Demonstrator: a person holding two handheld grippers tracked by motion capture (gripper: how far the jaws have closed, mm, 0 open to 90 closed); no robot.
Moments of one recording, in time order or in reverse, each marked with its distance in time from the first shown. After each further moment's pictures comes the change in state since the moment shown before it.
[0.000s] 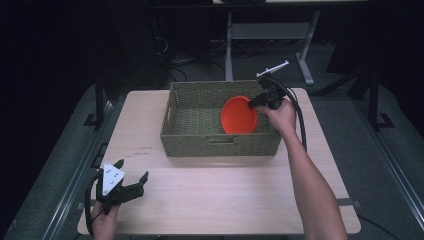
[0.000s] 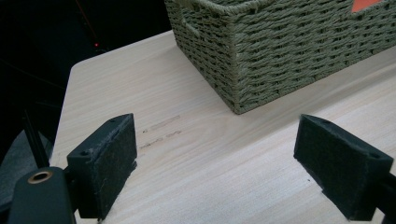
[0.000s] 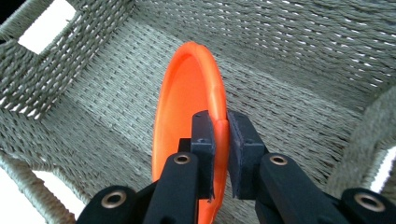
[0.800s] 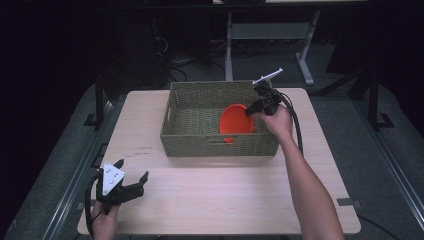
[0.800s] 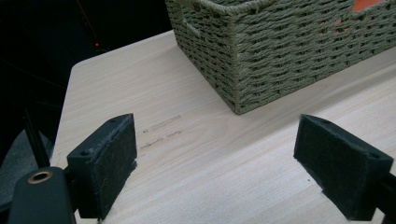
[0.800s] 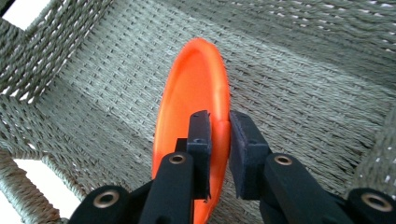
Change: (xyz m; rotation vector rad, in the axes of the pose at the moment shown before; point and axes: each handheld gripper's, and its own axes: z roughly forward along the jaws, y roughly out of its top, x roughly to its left) left arm 0.000 0.000 0.000 0.001 0.004 0.000; right arm -0.003 -0.011 0.022 0.072 0.026 0.028
